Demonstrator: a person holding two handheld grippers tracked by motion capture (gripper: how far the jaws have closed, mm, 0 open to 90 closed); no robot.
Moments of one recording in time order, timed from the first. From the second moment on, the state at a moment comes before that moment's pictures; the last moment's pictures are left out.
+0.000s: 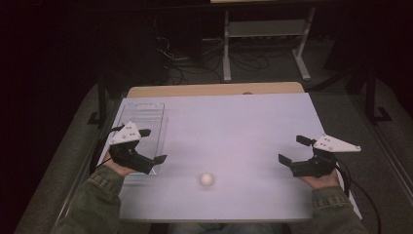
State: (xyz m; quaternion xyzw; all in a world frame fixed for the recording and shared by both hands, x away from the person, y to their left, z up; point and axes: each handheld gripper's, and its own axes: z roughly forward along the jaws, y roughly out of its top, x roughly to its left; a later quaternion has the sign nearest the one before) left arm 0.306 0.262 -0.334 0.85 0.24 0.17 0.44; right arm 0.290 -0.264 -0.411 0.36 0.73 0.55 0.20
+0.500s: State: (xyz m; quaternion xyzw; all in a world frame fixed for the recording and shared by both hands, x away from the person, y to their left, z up) left arm 0.312 0.249 -0.328 0.87 0.22 0.17 0.42; right arm 0.291 -0.263 -0.412 0.35 0.73 0.55 0.20
